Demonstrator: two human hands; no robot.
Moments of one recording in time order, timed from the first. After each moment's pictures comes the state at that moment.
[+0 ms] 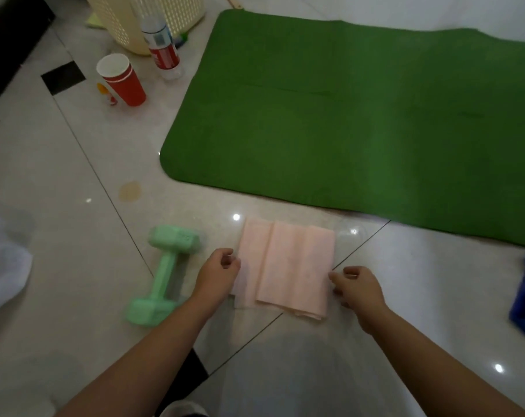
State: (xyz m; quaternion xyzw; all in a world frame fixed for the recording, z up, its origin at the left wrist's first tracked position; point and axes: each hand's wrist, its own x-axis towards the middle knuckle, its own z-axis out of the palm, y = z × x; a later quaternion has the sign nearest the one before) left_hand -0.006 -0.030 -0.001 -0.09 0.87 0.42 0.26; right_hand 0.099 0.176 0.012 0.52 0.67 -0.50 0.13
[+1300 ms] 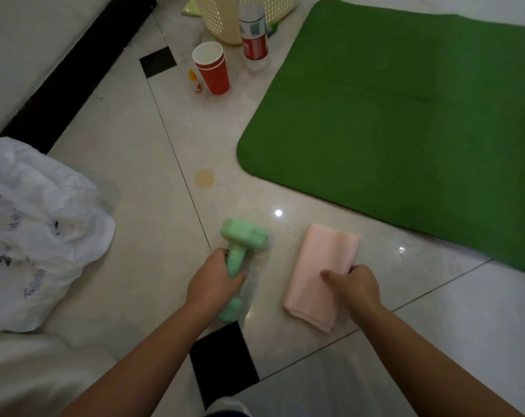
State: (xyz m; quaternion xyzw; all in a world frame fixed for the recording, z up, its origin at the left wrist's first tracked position) left_hand -0.029 -0.124 0.028 -0.11 0.94 0.20 0.24; right_hand 0.016 0.087 -0.005 0.44 0.75 -0.46 0.20
